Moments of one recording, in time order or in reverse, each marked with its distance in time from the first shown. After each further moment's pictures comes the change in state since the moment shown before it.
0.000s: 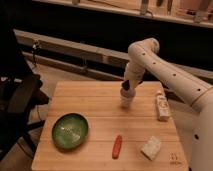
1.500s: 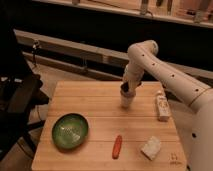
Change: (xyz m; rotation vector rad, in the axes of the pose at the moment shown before) arm -0.008 0.003 0.011 -0.023 -0.032 -0.017
